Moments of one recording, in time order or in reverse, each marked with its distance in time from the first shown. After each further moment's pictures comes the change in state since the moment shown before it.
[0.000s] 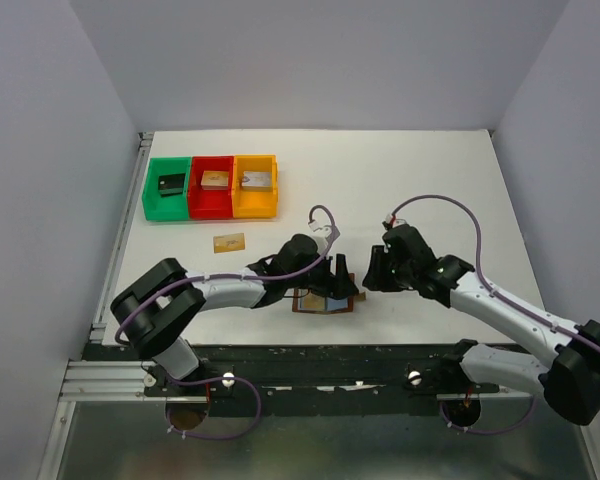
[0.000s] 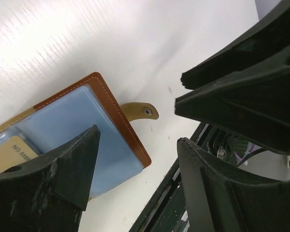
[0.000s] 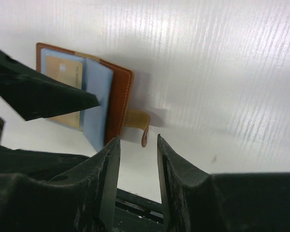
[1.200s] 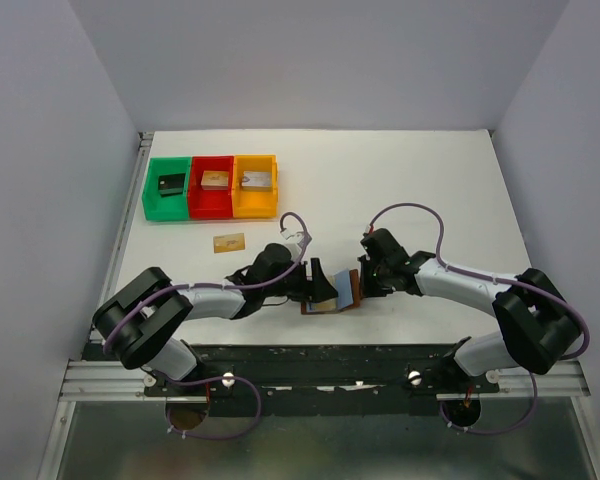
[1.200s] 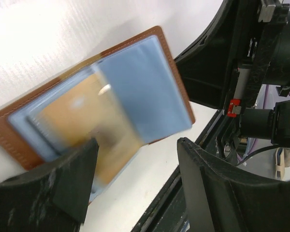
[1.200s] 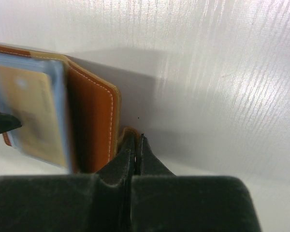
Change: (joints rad) left arm 0.084 -0.077 -0.211 0.131 0.026 -0.077; right arm 0.000 0.305 -0.041 0.196 -0.076 -0.002
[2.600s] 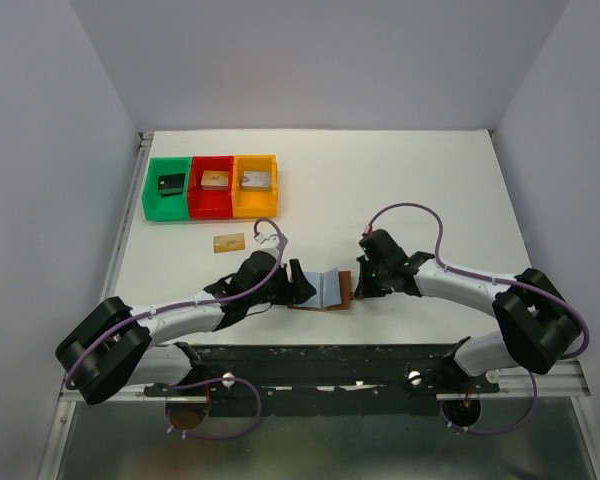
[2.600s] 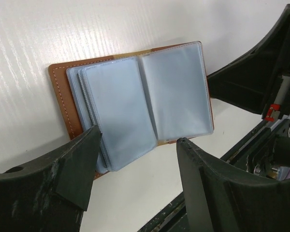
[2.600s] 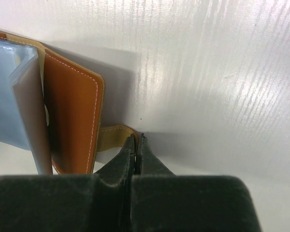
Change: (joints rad) left arm 0.002 -0.268 -0.083 -0.251 -0.252 -0.005; right arm 0.006 0.004 0.002 0.014 0.019 0.010
